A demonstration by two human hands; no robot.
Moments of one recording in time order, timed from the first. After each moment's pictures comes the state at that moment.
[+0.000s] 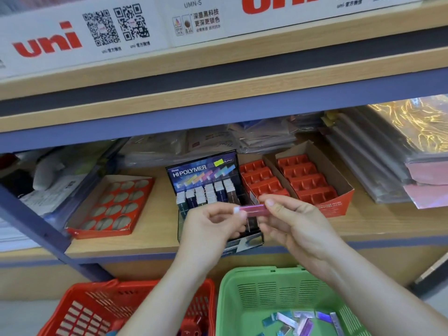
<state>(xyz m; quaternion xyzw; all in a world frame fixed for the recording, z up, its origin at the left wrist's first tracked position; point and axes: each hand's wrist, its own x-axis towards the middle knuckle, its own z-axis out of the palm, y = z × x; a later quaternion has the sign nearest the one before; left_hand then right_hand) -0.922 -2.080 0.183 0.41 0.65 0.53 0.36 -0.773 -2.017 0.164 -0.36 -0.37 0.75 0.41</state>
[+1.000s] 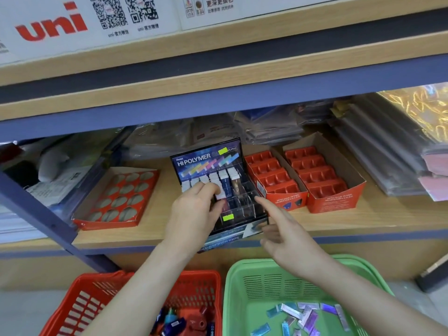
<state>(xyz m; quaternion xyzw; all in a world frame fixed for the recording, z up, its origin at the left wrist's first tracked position) -0.986 -2.056 0.150 0.68 0.67 0.28 -0.13 -0.784 -2.019 0.109 -0.39 -0.79 0.41 0.22</state>
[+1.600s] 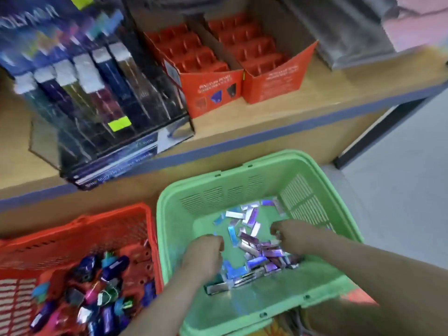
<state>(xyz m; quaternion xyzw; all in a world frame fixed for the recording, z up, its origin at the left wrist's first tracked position) -0.887 -2.121 -0.129 0.69 0.64 -0.13 0.30 -0.656 -2.063 -0.106 -0.52 -0.75 0.32 -0.27</state>
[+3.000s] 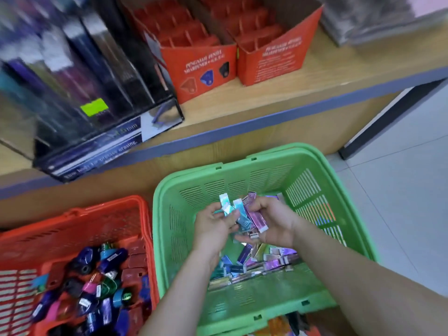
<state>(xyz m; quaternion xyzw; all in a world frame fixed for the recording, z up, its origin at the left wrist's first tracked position) -0.837 -2.098 -0.082 0.16 0.68 0.38 0.60 -0.700 -2.057 -0.109 -0.46 -0.12 0.86 0.17</state>
